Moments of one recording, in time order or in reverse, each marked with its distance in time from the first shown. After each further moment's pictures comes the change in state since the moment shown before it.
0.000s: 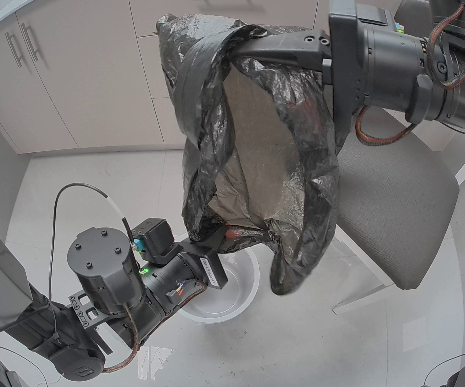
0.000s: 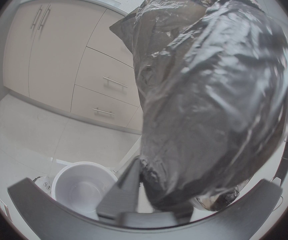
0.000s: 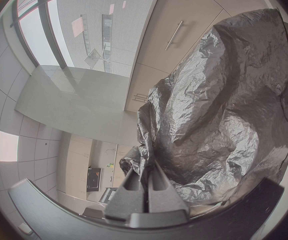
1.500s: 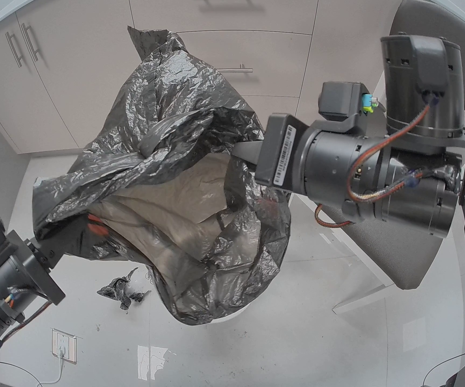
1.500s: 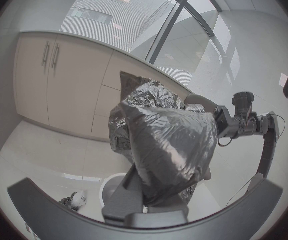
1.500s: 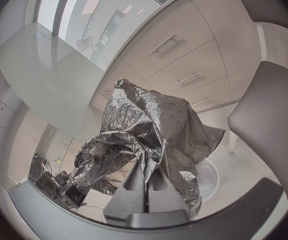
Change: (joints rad) left arm 0.219 -0.775 0.201 0.495 -0.165 0.117; right arm 0.110 0.033 0.297 -0.196 -0.471 -0.332
